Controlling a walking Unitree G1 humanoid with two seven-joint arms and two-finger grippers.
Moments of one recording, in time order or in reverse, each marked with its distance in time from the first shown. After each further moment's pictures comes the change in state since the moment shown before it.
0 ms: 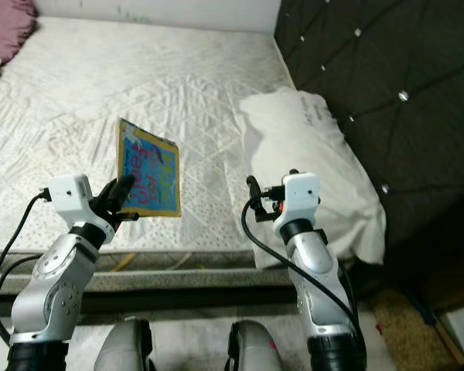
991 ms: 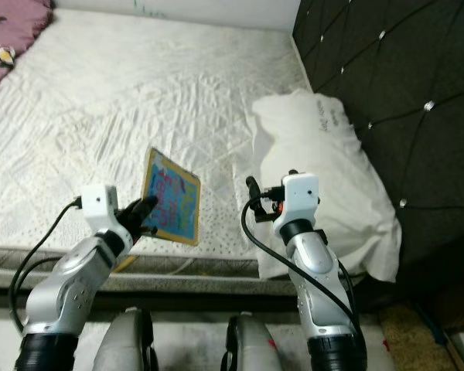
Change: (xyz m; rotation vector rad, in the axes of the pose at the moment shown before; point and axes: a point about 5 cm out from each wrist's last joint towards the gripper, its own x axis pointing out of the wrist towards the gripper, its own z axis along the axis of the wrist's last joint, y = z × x) left arm 0.014 -0.012 -0.031 -0.068 0.238 -0.048; right arm -0.001 -0.001 0.000 -0.002 0.005 0.006
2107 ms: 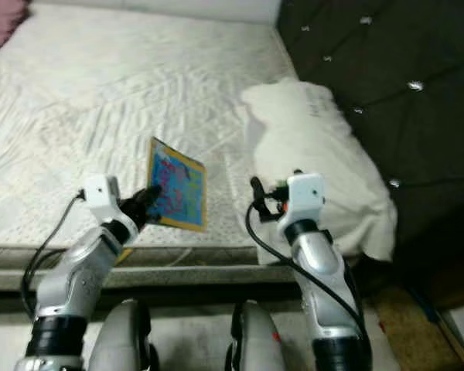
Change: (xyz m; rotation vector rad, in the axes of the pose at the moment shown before) left arm 0.010 0.007 0.008 -0.070 -0.064 0.004; right arm 0.000 0.001 0.005 -0.005 -0.008 0.013
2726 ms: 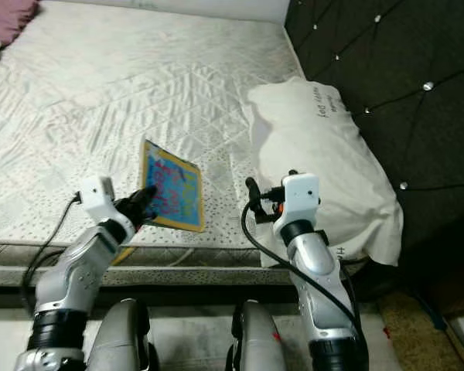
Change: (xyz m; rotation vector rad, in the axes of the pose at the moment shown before) left arm 0.009 -0.001 -0.005 -0.098 0.017 0.000; right arm -0.004 0.000 -0.005 0.001 0.018 -0.005
